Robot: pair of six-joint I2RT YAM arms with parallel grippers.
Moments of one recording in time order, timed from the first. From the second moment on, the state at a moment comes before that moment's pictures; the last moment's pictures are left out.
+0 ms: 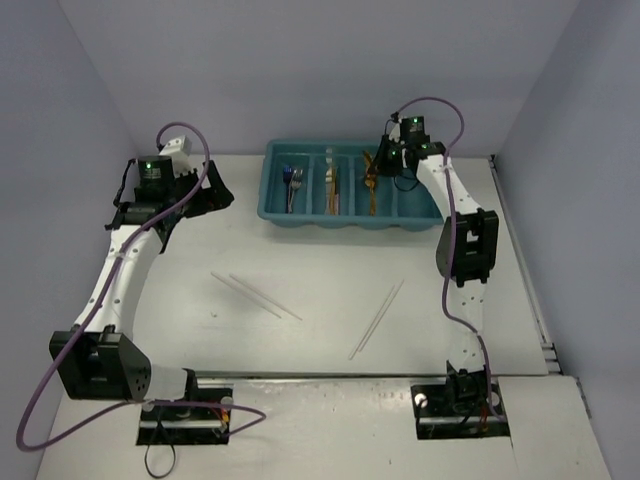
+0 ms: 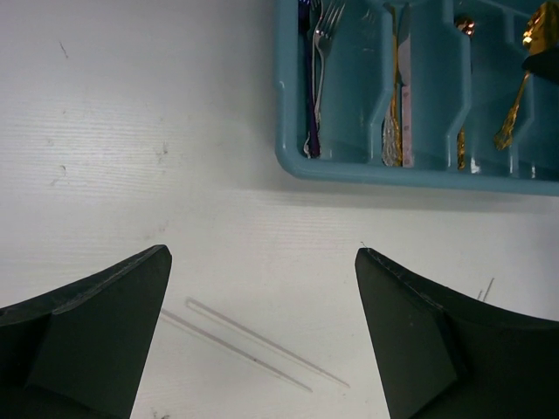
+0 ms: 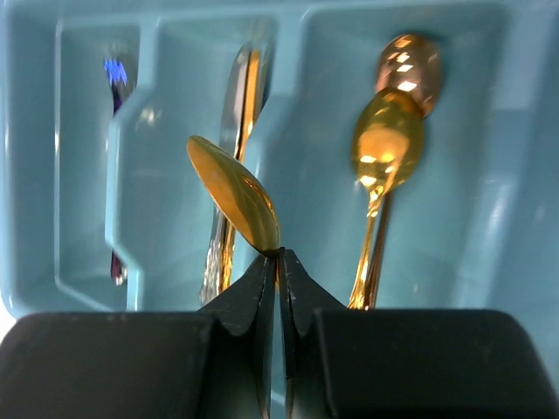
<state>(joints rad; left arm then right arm) -0.04 1.35 1.31 -0.55 0.25 -0.32 0.17 2.32 2.14 -0.55 -0.30 0.39</state>
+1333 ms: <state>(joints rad) -0.11 1.75 1.31 -1.18 0.39 1.81 0.16 1.82 1.55 -0.48 -0.52 0.06</state>
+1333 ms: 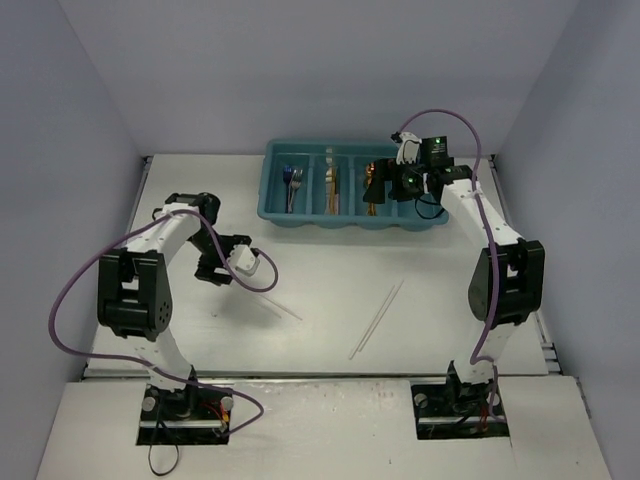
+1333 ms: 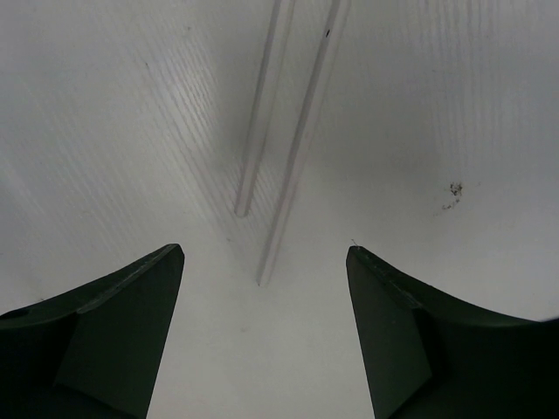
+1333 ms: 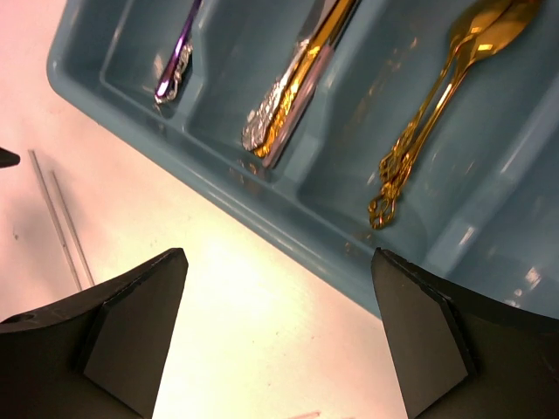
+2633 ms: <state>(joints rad) -0.27 1.71 1.05 -0.90 0.19 1.79 0.12 1.81 1.51 -0.49 -0.57 0.05</state>
